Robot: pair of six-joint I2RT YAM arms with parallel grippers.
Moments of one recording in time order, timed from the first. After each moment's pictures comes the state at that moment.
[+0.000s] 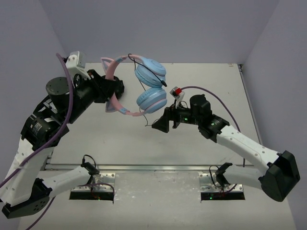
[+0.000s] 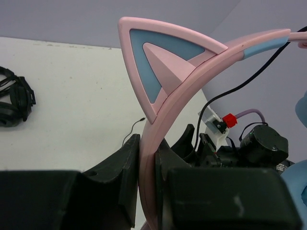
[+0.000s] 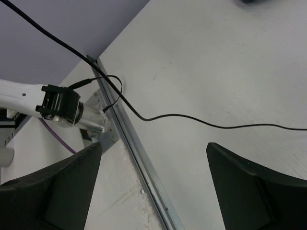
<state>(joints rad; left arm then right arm) -0.60 0.94 1.57 -0.76 -0.18 -0.52 0.65 1.12 0.77 0.03 -0.51 0.39</state>
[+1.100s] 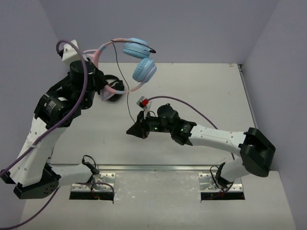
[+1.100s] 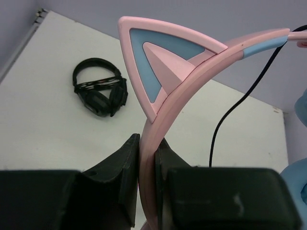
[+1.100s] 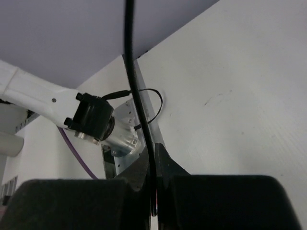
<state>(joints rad) -0.60 1.15 1.79 -1.00 -0.69 -0.65 0.98 1.48 0.88 0.40 -0.36 0.46</state>
